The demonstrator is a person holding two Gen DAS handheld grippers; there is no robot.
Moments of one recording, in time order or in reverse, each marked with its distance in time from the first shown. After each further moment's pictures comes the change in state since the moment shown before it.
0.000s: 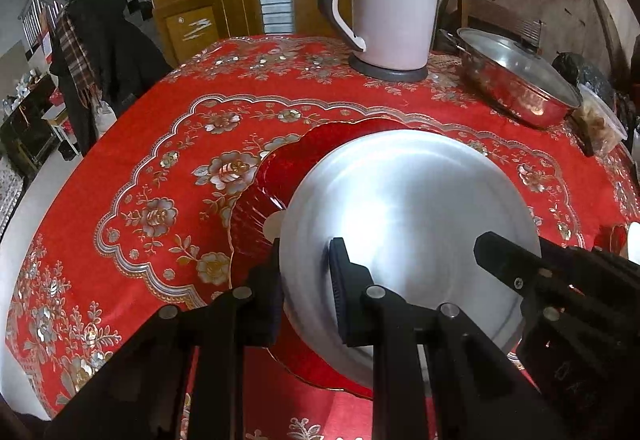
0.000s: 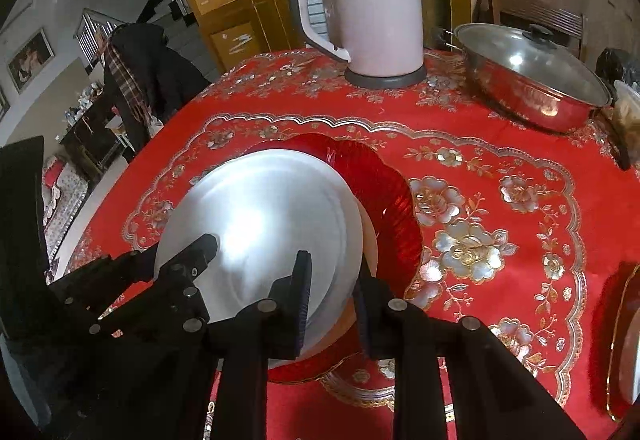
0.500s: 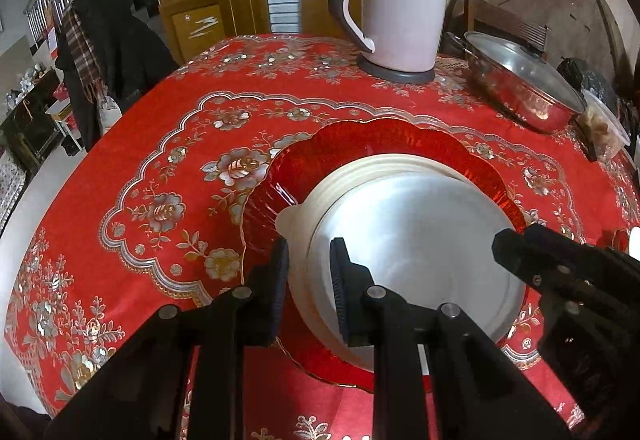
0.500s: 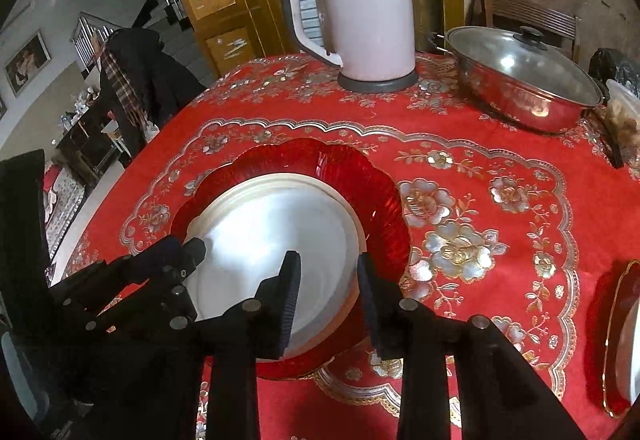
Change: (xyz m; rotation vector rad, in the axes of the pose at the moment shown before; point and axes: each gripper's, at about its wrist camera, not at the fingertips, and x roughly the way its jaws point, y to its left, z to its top) left arm -0.001 0.006 -0.003 -0.020 -0.001 0.011; right arm -0.006 -0.005 -0.001 0.007 -0.020 -0.022
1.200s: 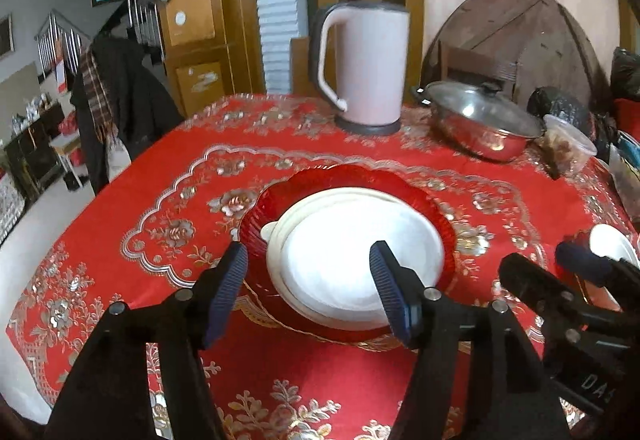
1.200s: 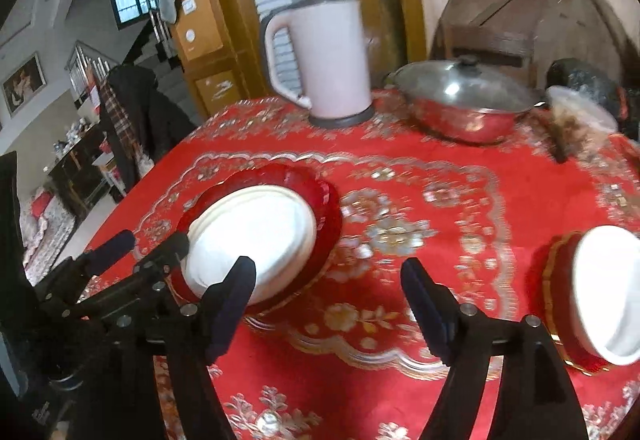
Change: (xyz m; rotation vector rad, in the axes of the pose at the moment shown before) left arm -0.078 -0.022 -0.029 0.019 -0.235 -0.023; right arm -0.085 -0.028 -0.043 0.033 -0.178 -0.067
